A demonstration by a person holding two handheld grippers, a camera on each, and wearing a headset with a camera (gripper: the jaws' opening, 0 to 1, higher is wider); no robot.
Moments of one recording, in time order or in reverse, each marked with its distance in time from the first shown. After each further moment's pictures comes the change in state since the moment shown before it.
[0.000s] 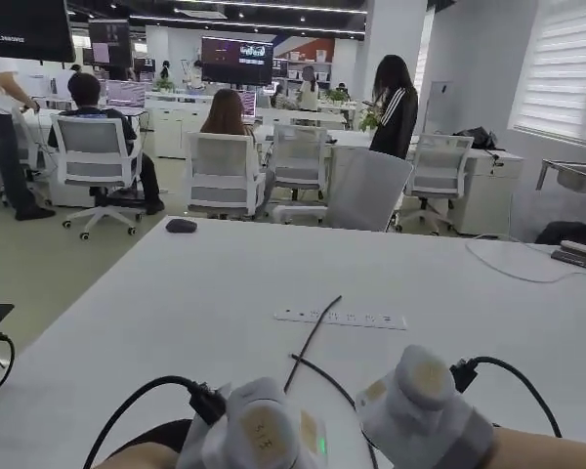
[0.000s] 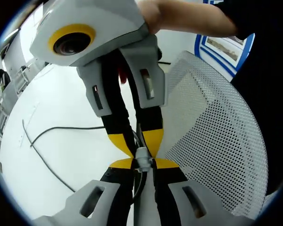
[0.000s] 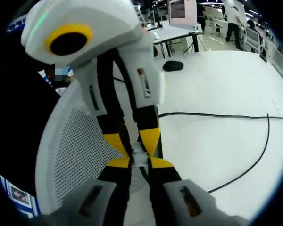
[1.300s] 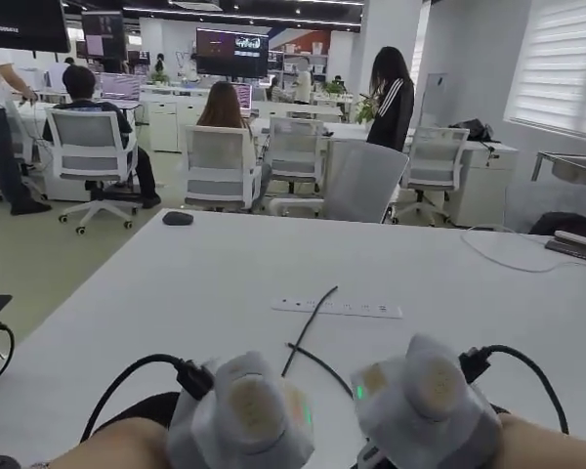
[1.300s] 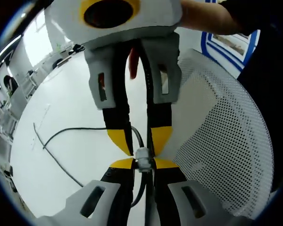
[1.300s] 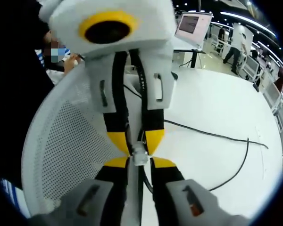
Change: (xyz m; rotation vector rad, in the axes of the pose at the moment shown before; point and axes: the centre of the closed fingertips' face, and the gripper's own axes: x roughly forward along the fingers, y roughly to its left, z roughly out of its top) left arm -0.009 0.012 0.004 0.144 0.024 0.145; right arm -0.006 -0.012 0.011 -0.161 0.015 -0.150
